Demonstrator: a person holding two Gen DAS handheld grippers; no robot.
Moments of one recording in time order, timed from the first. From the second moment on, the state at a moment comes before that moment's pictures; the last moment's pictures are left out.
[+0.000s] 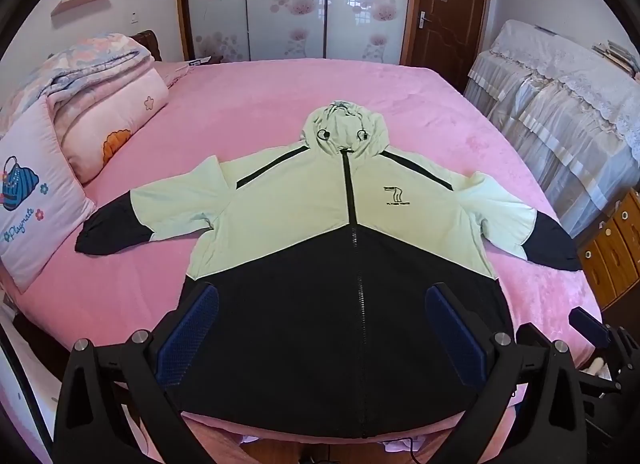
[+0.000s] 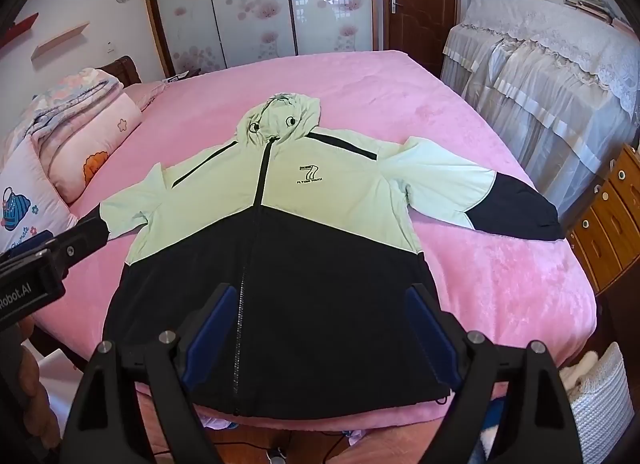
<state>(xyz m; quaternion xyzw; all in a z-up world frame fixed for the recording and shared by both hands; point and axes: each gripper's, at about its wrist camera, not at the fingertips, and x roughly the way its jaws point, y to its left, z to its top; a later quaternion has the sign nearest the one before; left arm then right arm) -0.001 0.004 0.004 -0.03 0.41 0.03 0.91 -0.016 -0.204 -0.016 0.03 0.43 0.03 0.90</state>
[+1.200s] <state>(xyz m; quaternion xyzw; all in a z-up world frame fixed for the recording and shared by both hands) 0.000 -0.009 0.006 -0.04 0.41 0.02 0.91 -0.019 -0.206 -0.021 0.01 0.44 0.04 0.90</state>
